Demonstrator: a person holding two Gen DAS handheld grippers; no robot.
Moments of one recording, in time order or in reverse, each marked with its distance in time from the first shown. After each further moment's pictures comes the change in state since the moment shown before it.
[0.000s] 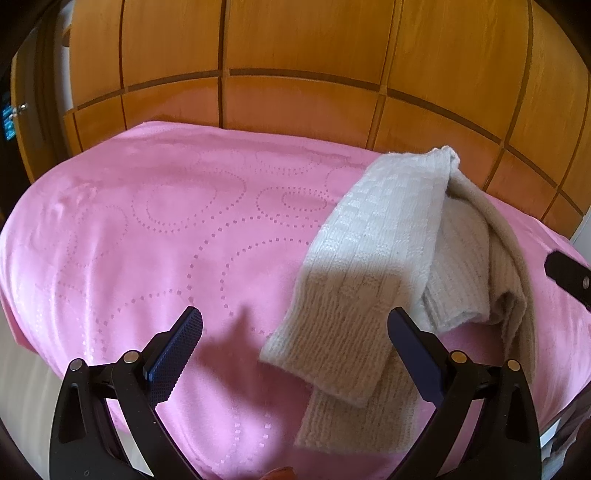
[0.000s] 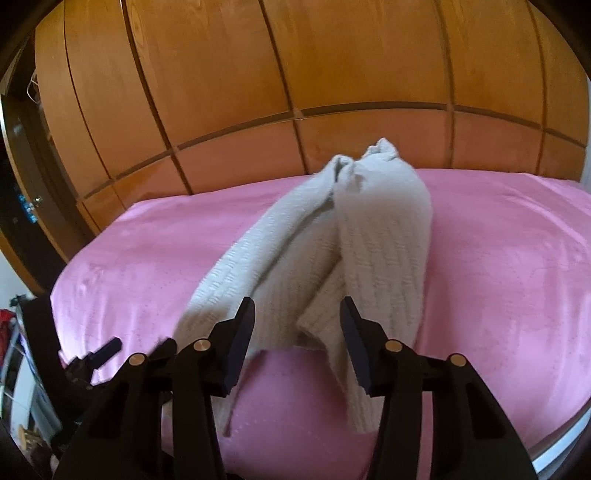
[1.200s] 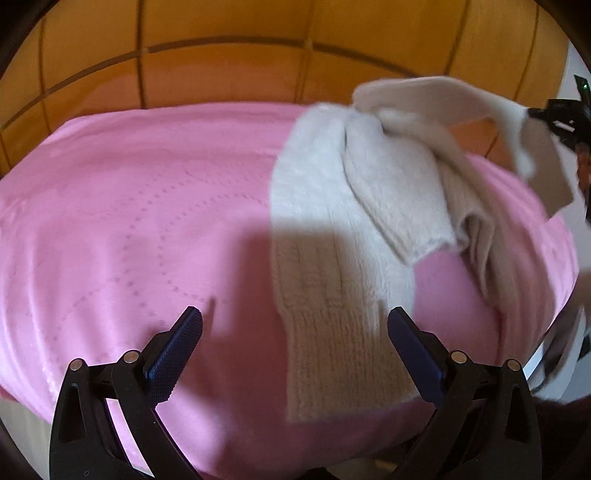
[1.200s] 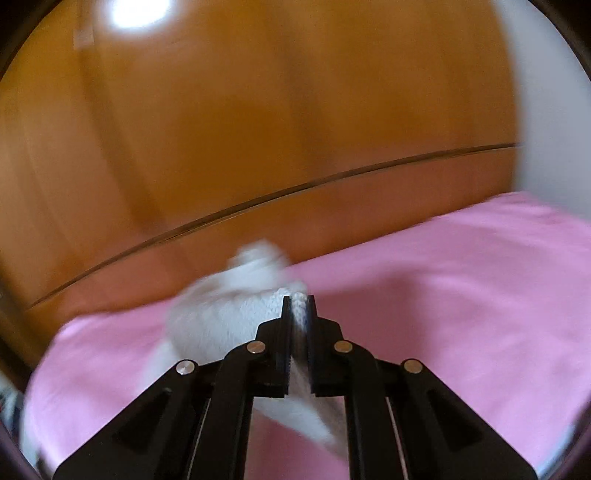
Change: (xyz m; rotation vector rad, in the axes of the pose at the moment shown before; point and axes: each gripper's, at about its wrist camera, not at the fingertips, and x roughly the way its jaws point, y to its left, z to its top) left arm 0.032 -0.007 -0.002 0.221 0.144 -0.246; right arm -0.042 -0.223 0.132 0.245 -0.205 -0.310
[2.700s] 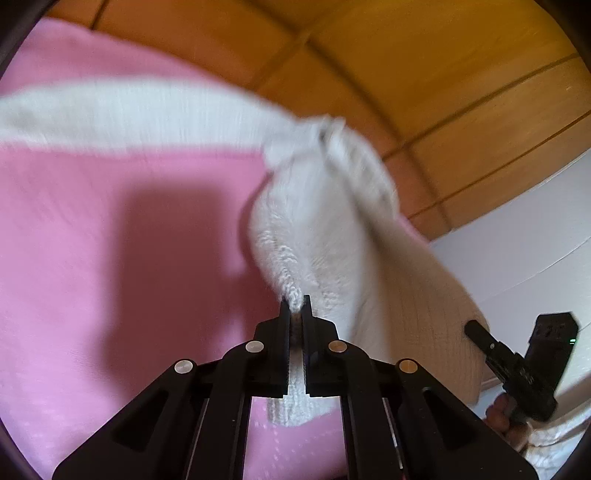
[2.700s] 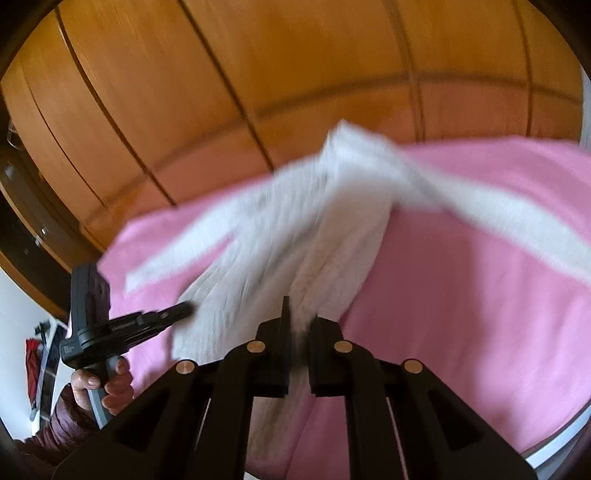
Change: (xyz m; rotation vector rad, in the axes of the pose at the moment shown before) left arm 0.037 0.029 0.106 -0.366 0.040 -0.503; right arm -0.069 0.064 -0.116 -0.115 0.287 0.329
